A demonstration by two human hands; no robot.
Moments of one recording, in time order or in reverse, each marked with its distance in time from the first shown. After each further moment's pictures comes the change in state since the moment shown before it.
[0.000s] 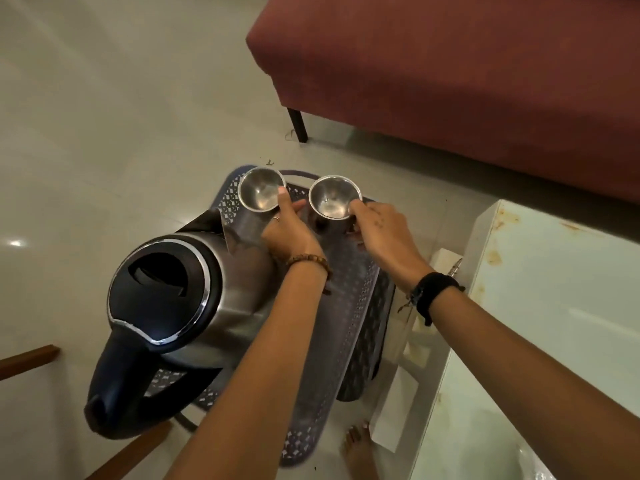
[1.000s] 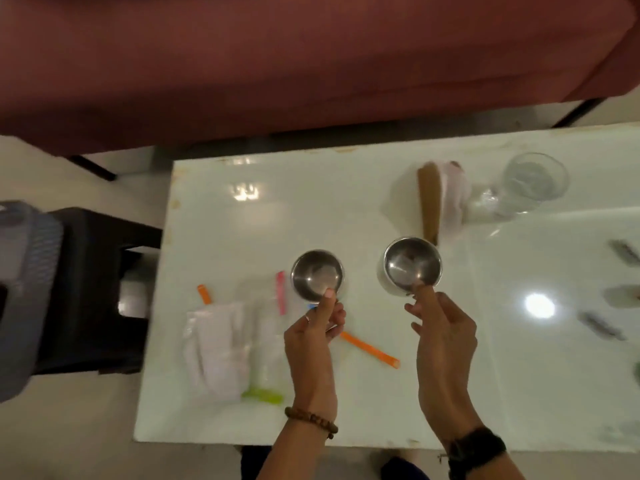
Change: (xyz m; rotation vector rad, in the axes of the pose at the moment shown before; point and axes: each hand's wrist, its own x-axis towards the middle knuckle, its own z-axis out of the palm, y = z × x) left_hand -0.502 -0.294 -0.080 0.390 -0.722 -0.123; right_hand -0.381 0.273 -0.376 0.557 0.888 0.469
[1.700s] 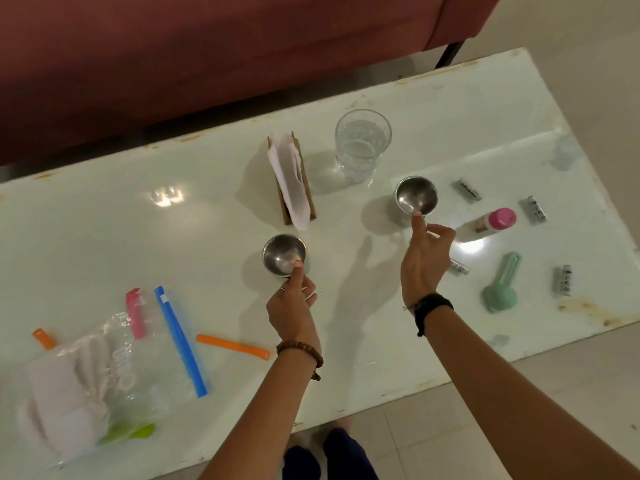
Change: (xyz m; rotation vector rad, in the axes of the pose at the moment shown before) left_hand -0.004 -0.115 0.148 0.185 0.038 -0.125; right_hand 0.190 0.044 -0.134 0.108 0.388 -0.007
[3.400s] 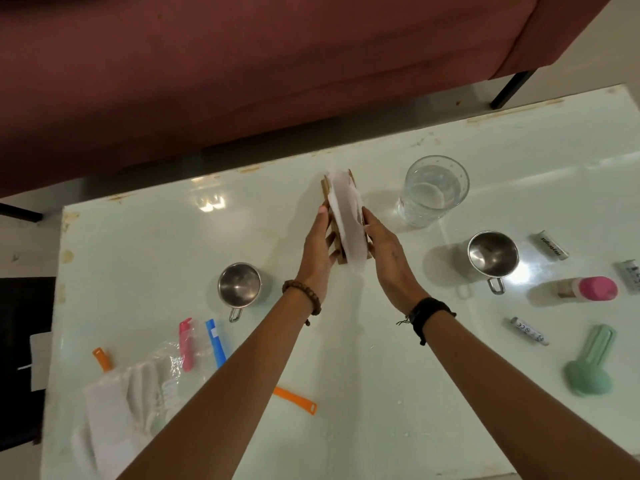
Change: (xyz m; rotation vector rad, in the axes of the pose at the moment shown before) left_hand 0.072 0.116 0.042 0.081 -0.504 0.139; right_hand -0.029 -0.047 0.111 -0.062 -0.909 -0.092
